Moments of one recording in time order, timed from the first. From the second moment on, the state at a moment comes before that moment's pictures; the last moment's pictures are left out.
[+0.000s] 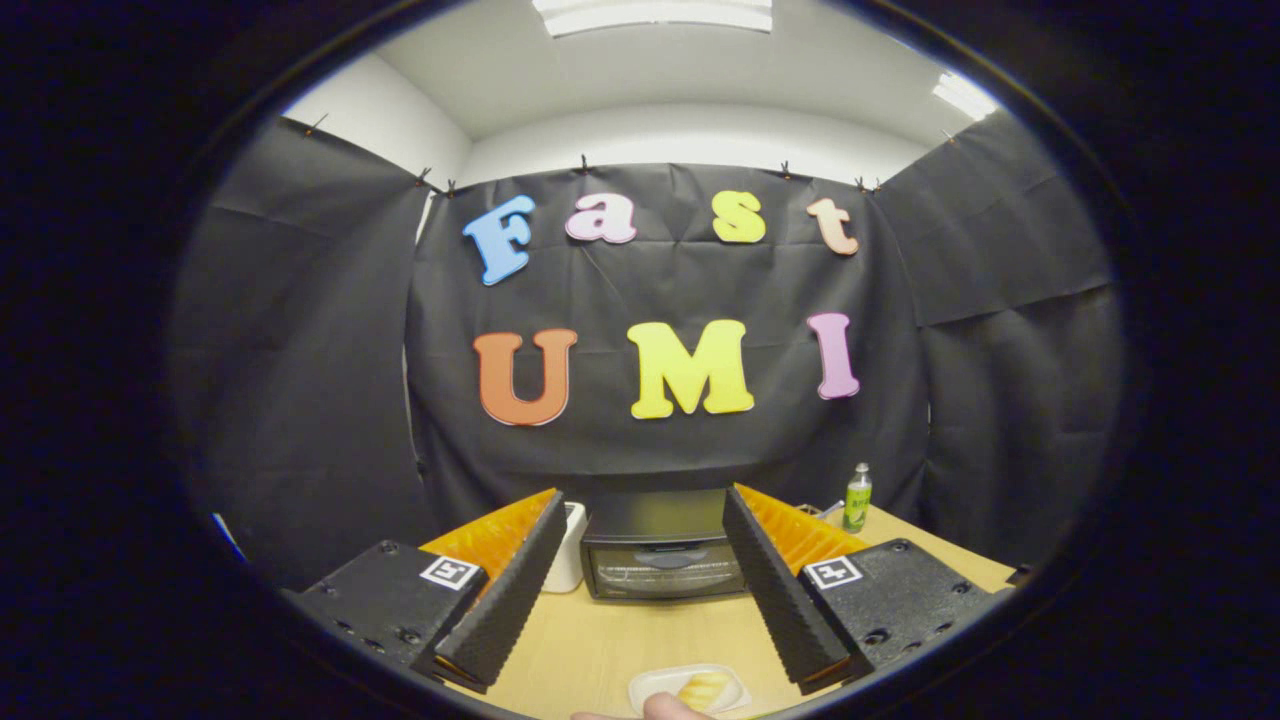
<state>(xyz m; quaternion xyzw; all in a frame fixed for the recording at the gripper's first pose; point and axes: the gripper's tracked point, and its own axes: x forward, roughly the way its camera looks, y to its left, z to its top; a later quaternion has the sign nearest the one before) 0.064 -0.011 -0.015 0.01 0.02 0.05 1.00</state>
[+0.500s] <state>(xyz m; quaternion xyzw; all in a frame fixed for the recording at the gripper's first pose) 0.210 -0.003 -0.093 -0.03 0.09 0.05 0.99</state>
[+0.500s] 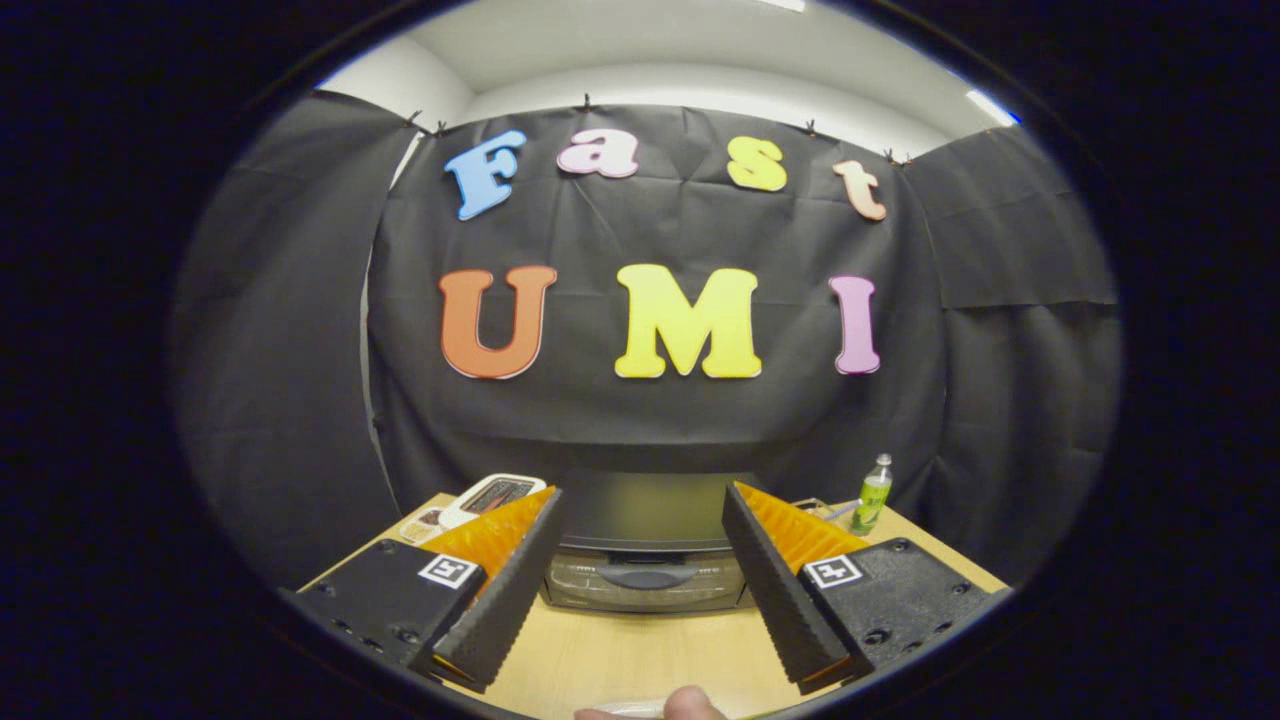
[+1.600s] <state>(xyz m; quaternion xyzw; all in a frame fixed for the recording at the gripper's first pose) 0.300 -0.016 -0.254 -0.02 0.19 0.03 0.98</state>
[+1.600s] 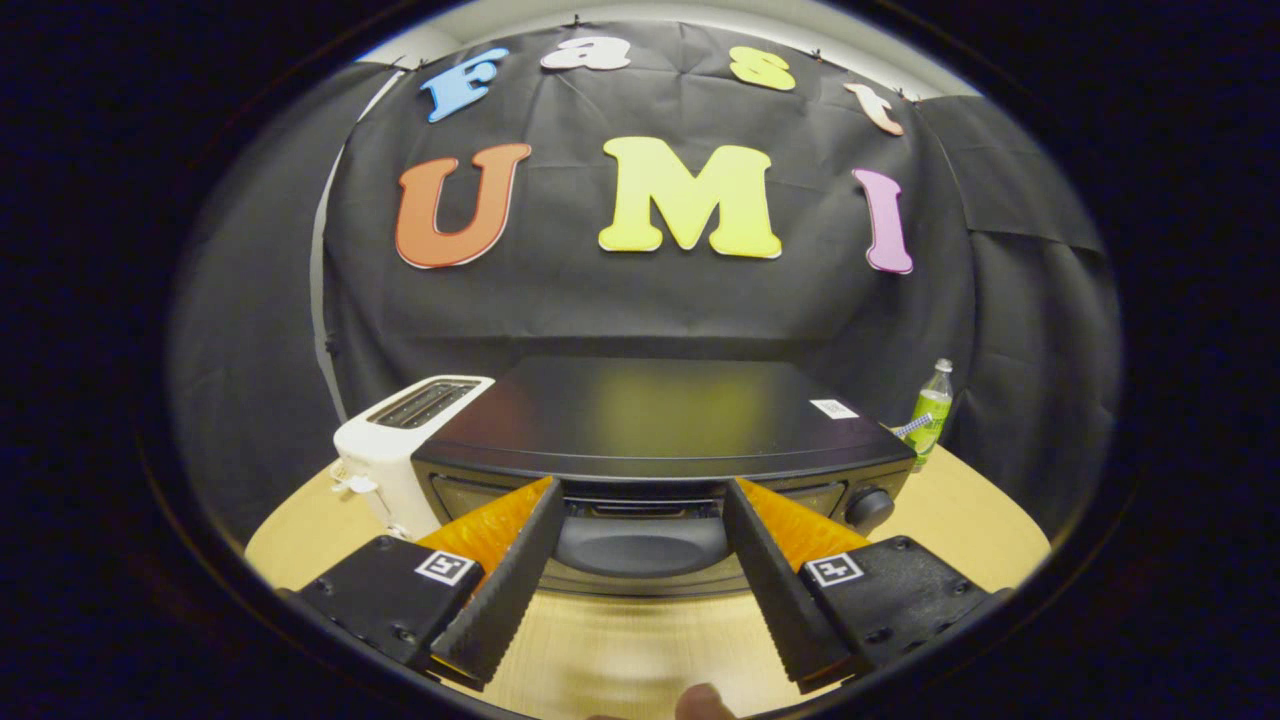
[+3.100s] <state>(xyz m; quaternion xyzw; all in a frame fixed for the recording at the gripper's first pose) 0.149 -0.053 -0.343 -0.02 0.35 0.05 0.94</state>
